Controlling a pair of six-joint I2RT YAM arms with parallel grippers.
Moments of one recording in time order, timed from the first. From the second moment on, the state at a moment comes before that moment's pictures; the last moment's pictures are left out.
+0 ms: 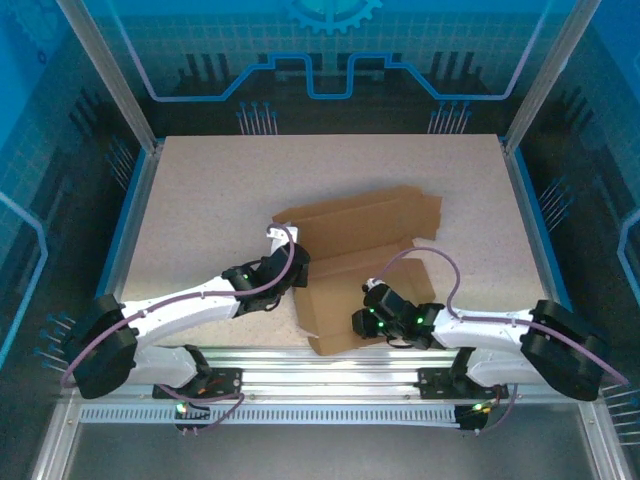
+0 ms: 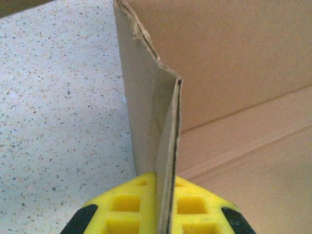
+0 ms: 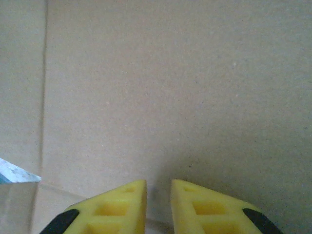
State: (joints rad) left arm -0.85 1.29 0.73 -0.27 -0.44 -0.68; right arm 0.99 1.23 0.36 -0.07 0.03 0.85
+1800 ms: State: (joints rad) left arm -0.75 1.33 0.83 -0.51 -0.35 -0.60; right arm 1.12 1.57 0.57 0.13 0.03 0.91
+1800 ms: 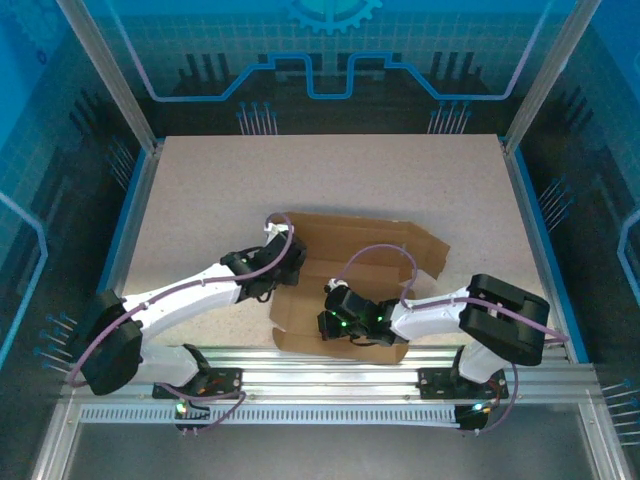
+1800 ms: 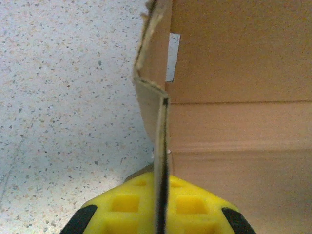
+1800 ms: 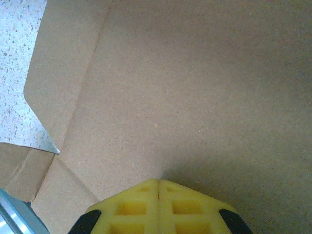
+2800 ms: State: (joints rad) left arm -0.64 1.30 0.76 -0.38 -0.20 -0.47; right arm 1.01 1.36 0.69 -0.01 -0.06 0.69
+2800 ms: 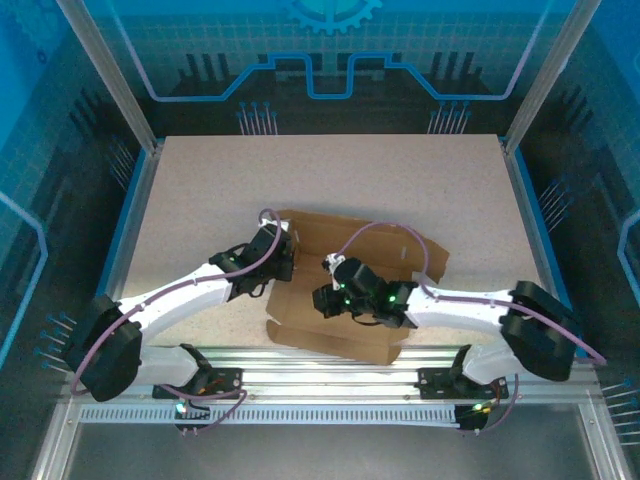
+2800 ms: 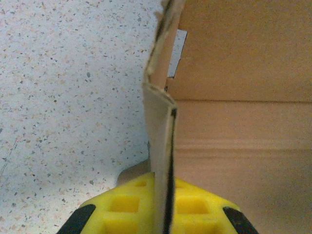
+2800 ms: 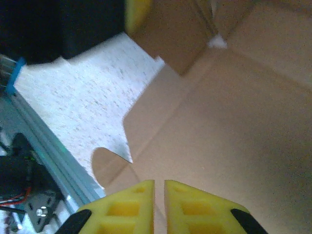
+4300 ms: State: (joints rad) left arm -0.65 1.33 0.70 -0.21 -0.13 -0.34; right arm 0.59 1.78 1.67 -0.96 -0.36 -0.20
